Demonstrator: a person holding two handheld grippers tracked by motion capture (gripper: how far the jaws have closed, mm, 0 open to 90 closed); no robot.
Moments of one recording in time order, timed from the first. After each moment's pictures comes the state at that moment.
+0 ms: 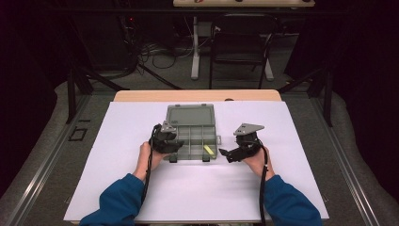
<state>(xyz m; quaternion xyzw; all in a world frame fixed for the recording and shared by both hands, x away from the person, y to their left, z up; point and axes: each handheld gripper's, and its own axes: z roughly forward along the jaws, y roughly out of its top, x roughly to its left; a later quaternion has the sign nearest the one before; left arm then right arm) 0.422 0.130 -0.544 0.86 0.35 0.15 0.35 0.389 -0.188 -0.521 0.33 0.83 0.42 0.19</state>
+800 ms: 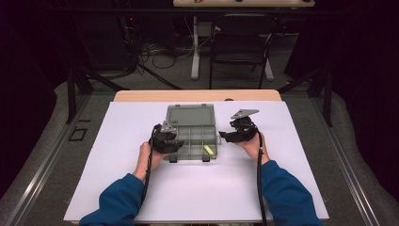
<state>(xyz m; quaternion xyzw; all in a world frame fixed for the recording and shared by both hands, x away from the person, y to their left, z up) 0.422 0.130 -0.544 0.86 0.35 0.15 0.35 0.449 -0.185 -0.524 0.37 0.82 0.40 0.17</state>
